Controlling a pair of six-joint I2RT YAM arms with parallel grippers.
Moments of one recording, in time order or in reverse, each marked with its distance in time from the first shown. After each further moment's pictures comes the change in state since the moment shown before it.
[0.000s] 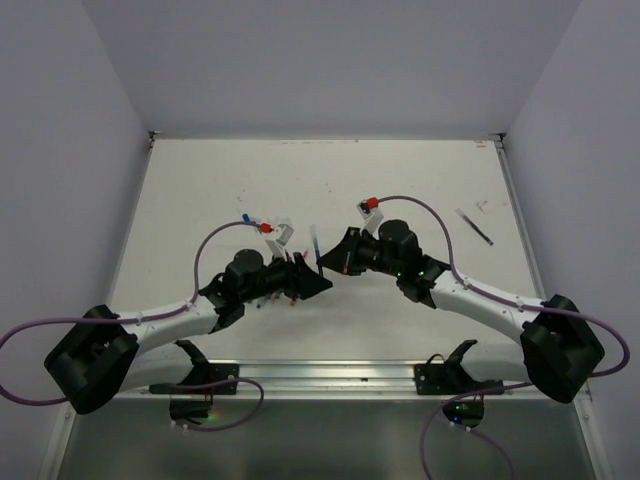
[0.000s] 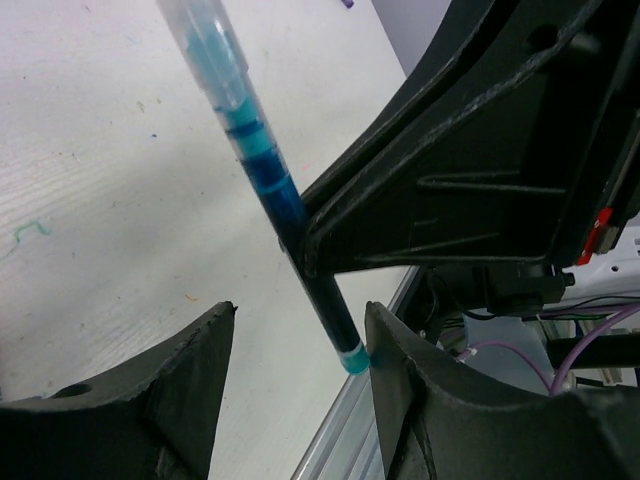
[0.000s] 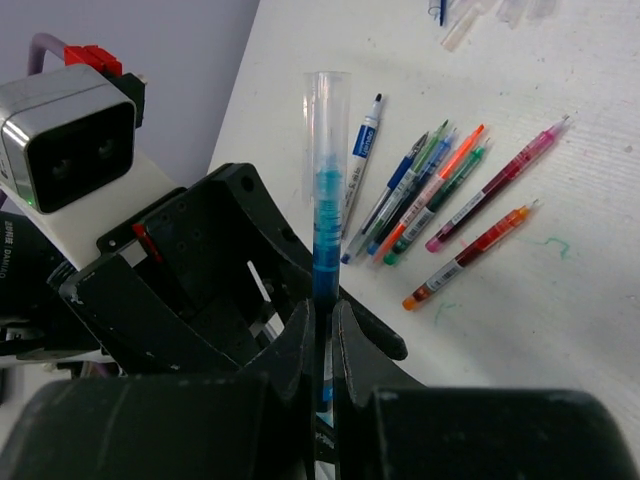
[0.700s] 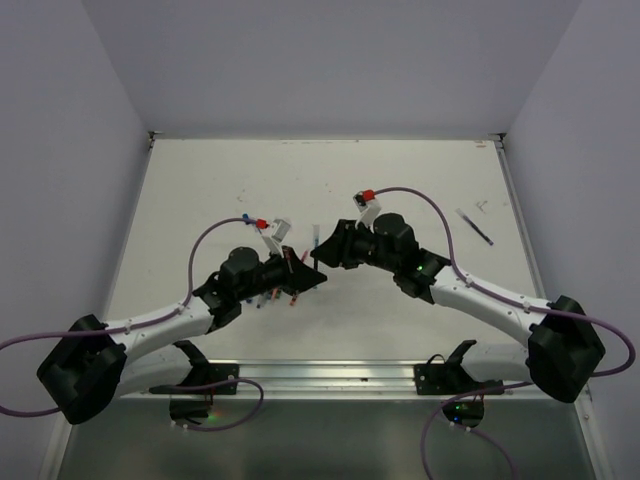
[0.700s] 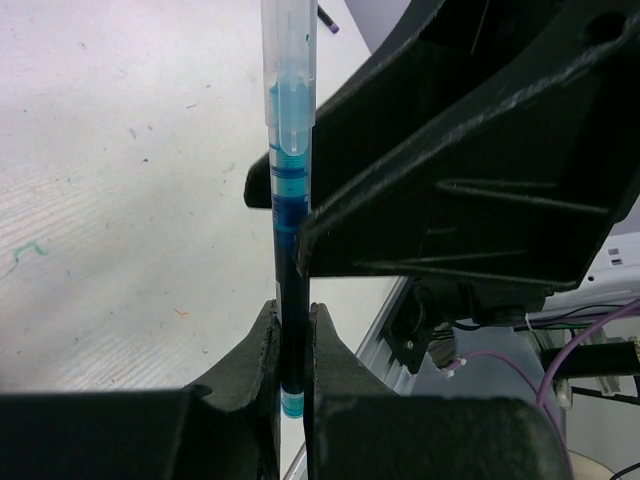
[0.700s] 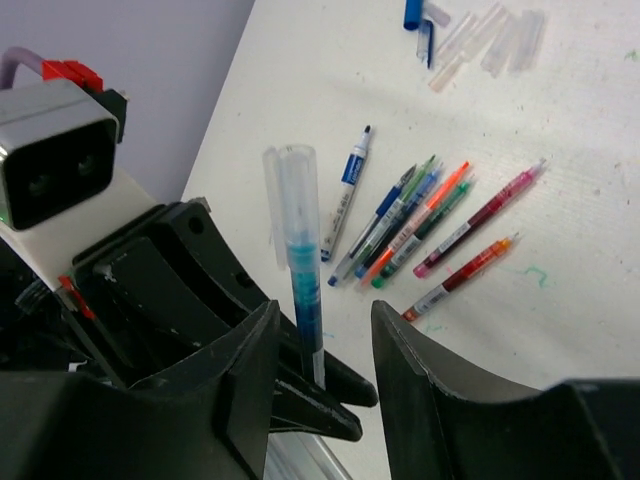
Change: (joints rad) left arm 0.005 -0.053 0.029 -0.043 -0.009 0.002; right arm 0.047 -0.011 0.071 -0.091 0.100 -0.068
